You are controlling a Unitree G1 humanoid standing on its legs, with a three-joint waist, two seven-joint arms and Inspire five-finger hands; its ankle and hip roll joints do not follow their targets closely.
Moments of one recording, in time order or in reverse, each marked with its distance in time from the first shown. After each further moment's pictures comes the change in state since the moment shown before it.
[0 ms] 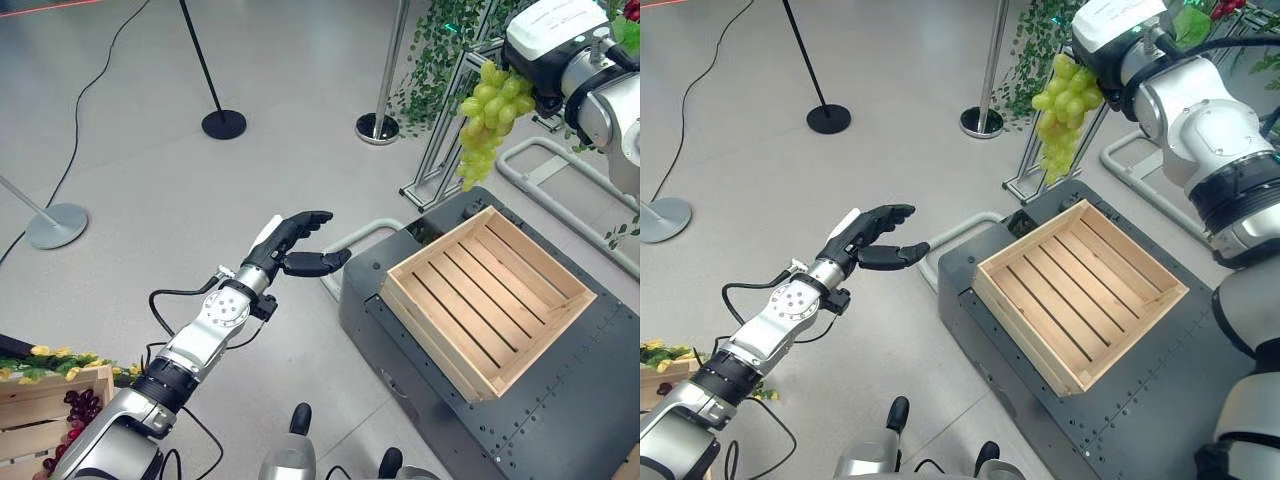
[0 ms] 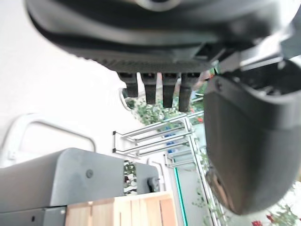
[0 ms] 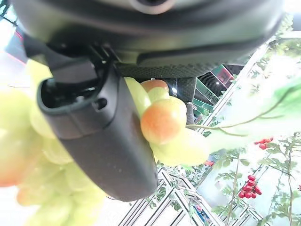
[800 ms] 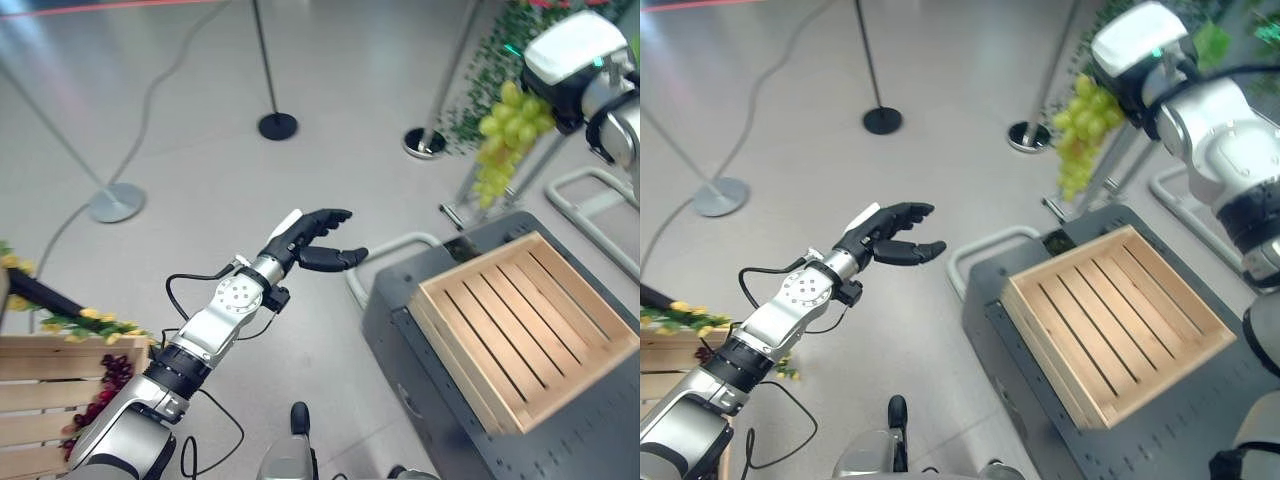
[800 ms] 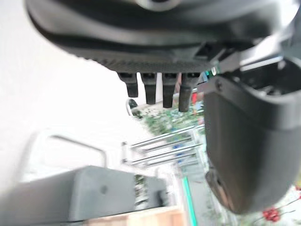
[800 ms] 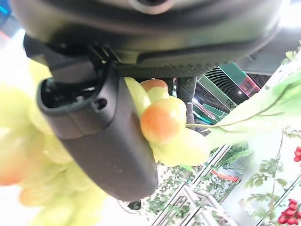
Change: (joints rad) left arm -0.090 0.001 -0.083 -0.006 -0.033 0.061 -0.109; right arm 0.261 -0.158 -0.099 -0.127 -0.044 0.008 -0.037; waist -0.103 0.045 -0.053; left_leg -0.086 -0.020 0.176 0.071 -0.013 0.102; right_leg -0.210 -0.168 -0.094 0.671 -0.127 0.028
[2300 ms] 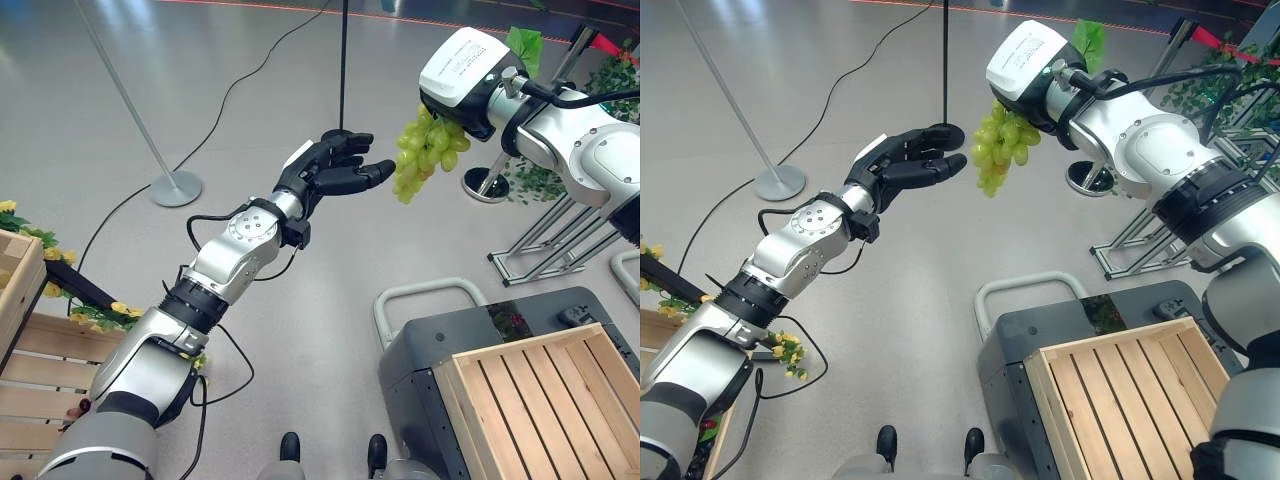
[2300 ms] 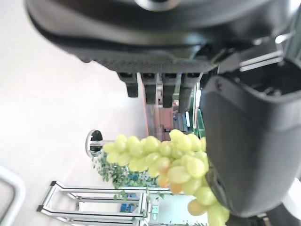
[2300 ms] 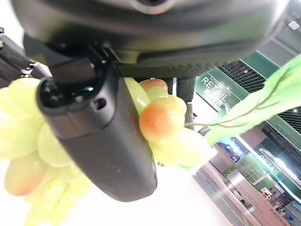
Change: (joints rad) left arm -0.362 -0.088 0.024 0.105 -0.358 0.119 0.091; right arm -0.276 0.196 0.201 -0.078 -0.031 -0.093 0.051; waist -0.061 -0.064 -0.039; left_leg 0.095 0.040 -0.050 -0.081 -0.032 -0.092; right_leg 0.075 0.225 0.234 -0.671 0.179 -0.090
